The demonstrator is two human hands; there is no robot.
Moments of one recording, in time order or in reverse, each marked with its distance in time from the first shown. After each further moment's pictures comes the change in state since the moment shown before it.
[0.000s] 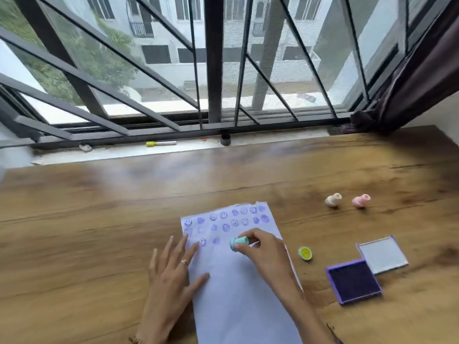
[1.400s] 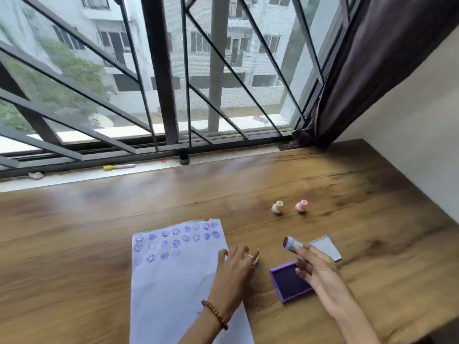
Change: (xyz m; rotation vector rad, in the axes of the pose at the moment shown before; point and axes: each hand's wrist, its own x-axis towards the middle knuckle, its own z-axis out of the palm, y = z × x) left_hand 0.042 0.184 0.081 0.128 -0.013 0.415; right_hand -0.029 0.099 -0.158 0.914 0.162 0.235
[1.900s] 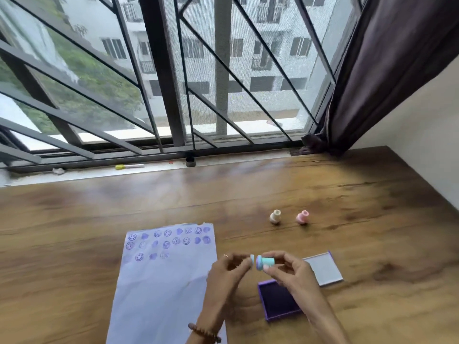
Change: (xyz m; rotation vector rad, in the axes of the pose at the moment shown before) left_hand 0.018 0.033 -0.003 -0.985 0.156 -0.702; right_hand 0.020 -0.005 -0.004 -0.536 -0.261 -0.164
